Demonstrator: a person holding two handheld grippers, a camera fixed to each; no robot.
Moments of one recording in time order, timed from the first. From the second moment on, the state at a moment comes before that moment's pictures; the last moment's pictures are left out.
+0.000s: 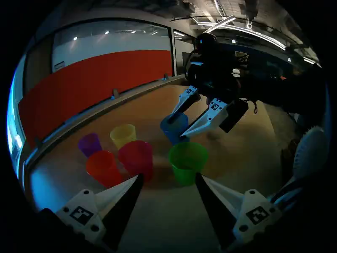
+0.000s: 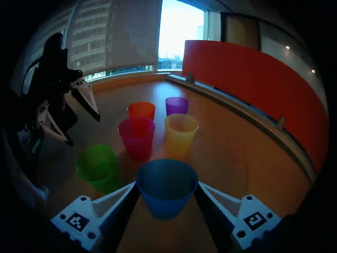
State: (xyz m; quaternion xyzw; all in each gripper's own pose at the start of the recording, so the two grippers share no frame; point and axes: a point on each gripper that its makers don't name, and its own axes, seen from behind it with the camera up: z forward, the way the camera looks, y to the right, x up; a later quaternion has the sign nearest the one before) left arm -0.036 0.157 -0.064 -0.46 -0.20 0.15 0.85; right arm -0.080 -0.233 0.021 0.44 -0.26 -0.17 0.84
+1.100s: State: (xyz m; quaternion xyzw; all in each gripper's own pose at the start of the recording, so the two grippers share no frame) left arm -0.028 0.146 -0.060 -0.45 -0.20 0.14 0.86; right arm -0.088 -0.224 0.016 0.43 -0.28 -0.17 0.84
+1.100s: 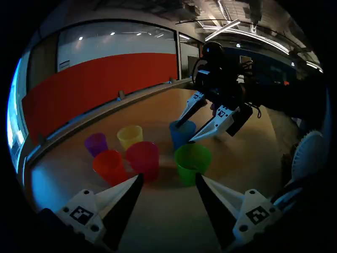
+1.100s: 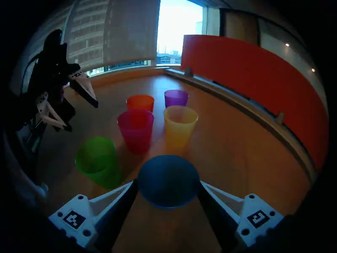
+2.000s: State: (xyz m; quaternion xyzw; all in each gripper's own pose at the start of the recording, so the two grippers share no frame) left arm 0.009 0.082 -0.025 -0.32 -0.15 0.08 0.93; right arm -0.026 -0.154 -0.021 0.37 -0.24 -0.14 0.89
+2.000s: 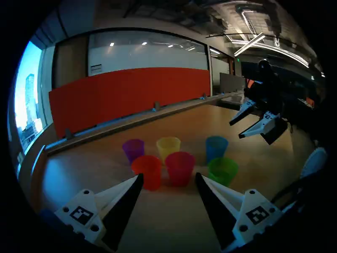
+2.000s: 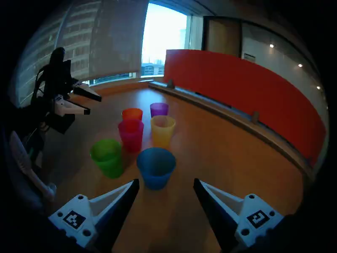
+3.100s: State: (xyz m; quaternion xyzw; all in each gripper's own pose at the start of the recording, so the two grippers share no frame) left arm 0.075 0.002 -0.009 -0.12 -0.03 0.00 0.99; right arm 0.112 -0.041 -0.012 0.09 0.02 -0.05 0.99
